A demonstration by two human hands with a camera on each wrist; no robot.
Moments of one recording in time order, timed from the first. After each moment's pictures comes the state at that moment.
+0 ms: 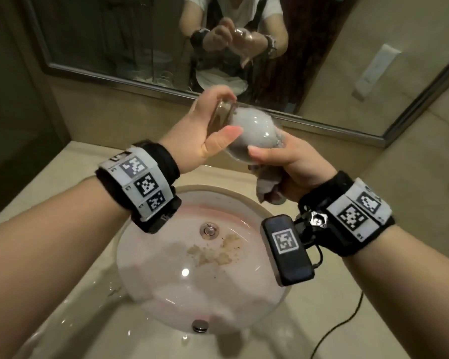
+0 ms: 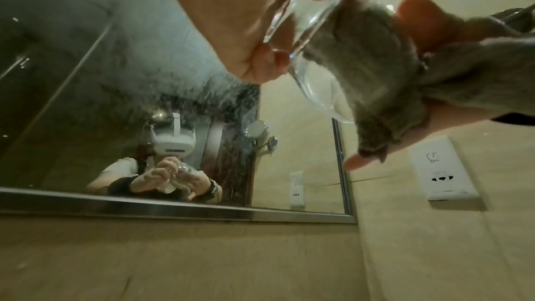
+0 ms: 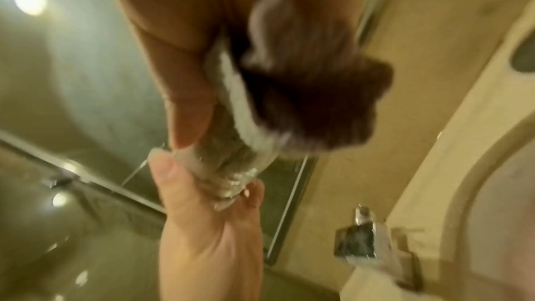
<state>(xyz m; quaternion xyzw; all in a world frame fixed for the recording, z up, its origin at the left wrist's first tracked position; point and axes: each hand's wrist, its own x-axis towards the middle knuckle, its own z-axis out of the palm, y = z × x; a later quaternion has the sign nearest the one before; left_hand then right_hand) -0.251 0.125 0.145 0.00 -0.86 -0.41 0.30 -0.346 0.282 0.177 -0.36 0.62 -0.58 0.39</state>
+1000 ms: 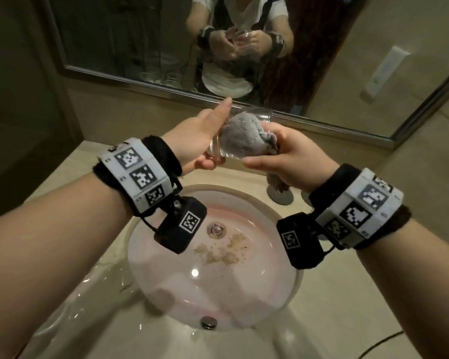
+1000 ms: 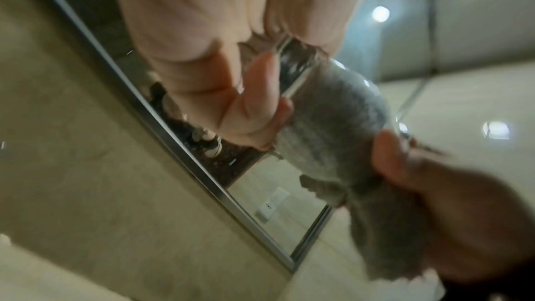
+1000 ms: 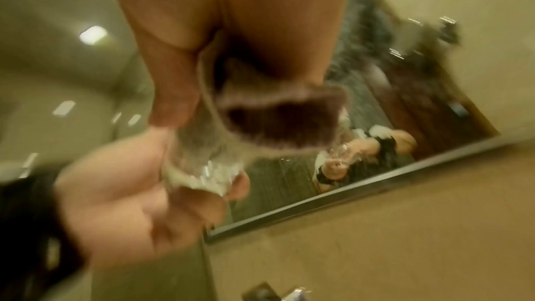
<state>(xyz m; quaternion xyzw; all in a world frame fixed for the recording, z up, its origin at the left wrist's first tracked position) -0.243 0.129 0.157 0.19 -0.66 -0.71 0.13 -0.340 0.273 0.181 -0.52 0.73 -0.40 0.21</state>
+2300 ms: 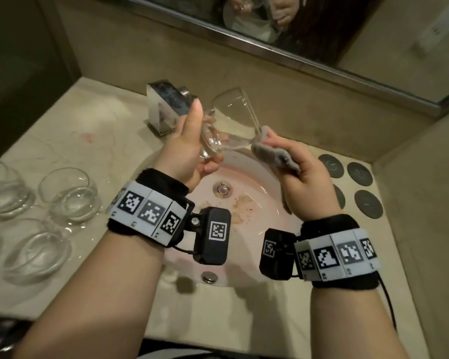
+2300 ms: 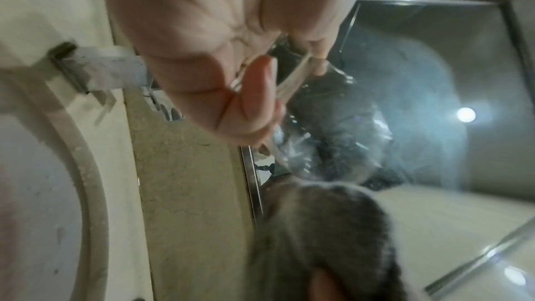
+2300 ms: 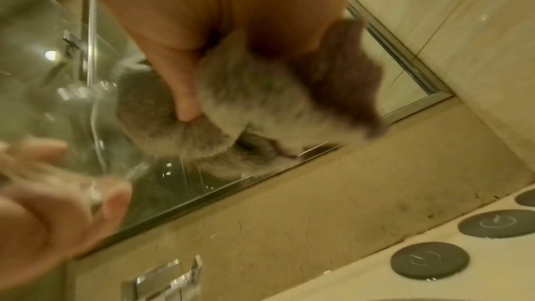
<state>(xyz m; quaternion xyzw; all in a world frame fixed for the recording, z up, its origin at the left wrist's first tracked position) -0.220 0.157 0.062 0.28 -0.42 -0.83 0.24 -0.329 0.304 0.073 -0.47 0.73 -0.47 0.14</state>
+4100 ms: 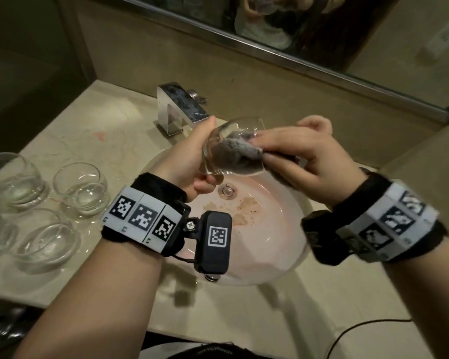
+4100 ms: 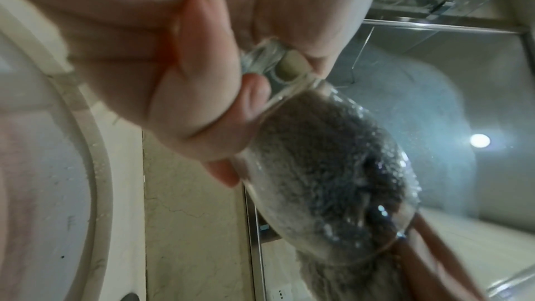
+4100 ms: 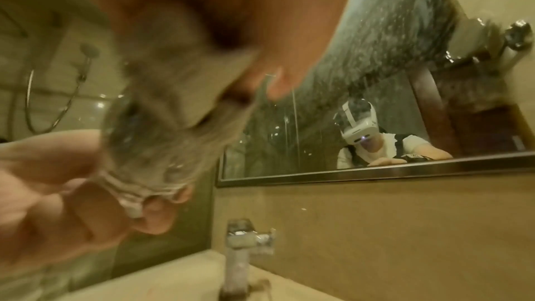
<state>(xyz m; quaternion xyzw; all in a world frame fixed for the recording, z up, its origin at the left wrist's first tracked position) -0.199 0.161 0.064 0.24 -0.45 -0.86 0.08 -0.345 0.300 0.119 -0.70 0.67 -0.24 0.02</state>
